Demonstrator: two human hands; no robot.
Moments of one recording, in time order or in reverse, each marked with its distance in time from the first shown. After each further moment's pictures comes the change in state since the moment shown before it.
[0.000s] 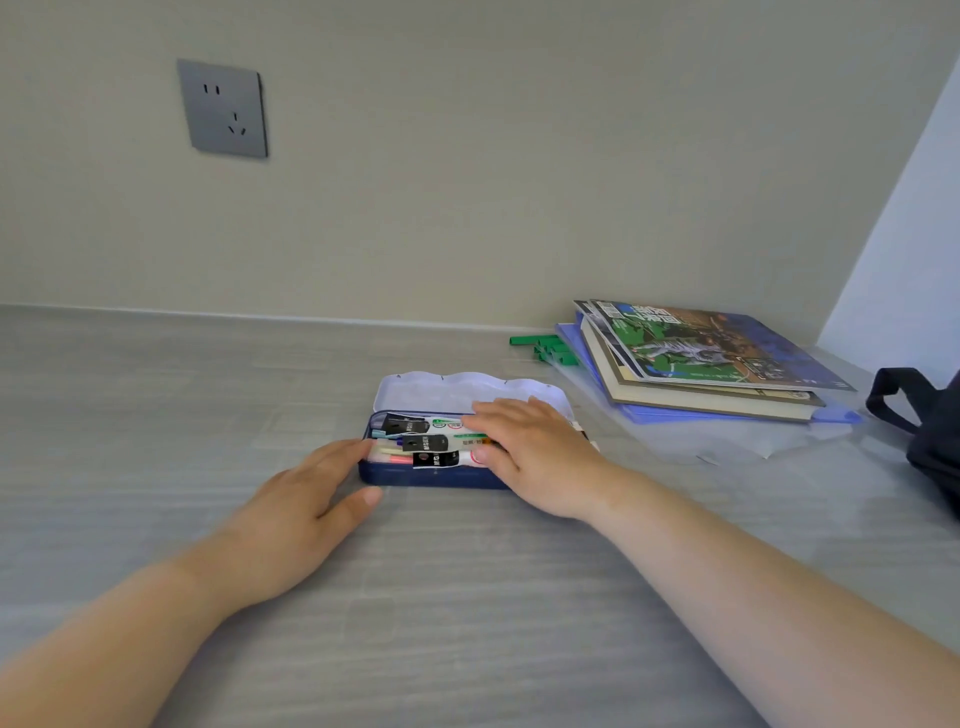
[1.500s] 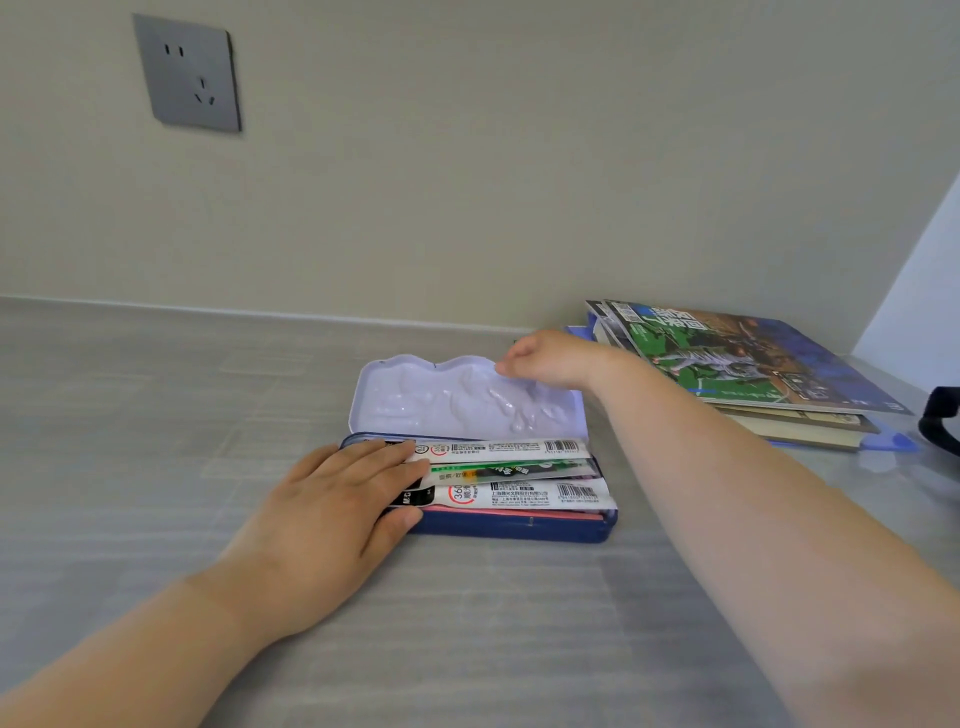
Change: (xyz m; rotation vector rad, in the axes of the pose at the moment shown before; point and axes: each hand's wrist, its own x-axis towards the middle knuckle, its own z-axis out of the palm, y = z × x) left_hand 0.048 -0.002 0.032 0.611 0.104 0.241; right_hand 0.103 0.078 -0.034 0.338 -0.132 0.372
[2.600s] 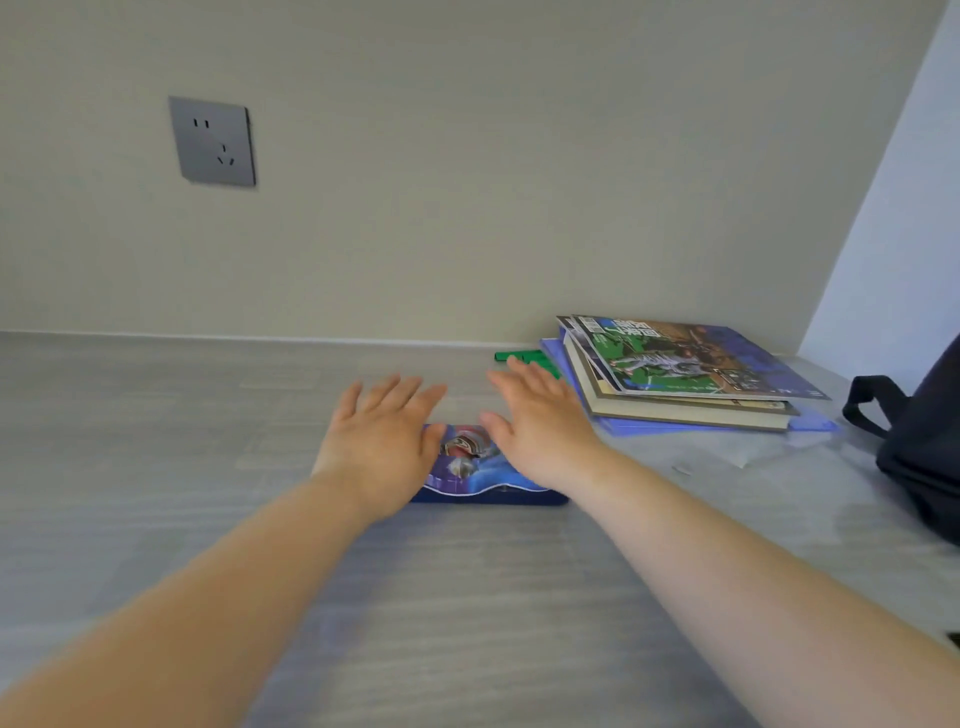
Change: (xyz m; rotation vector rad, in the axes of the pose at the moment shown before) left_hand 0.029 0.038 -0.043 -0.092 -0.065 -0.214; right_hand -0.114 -0.019 0.039 -0.258 0.297 -0.135
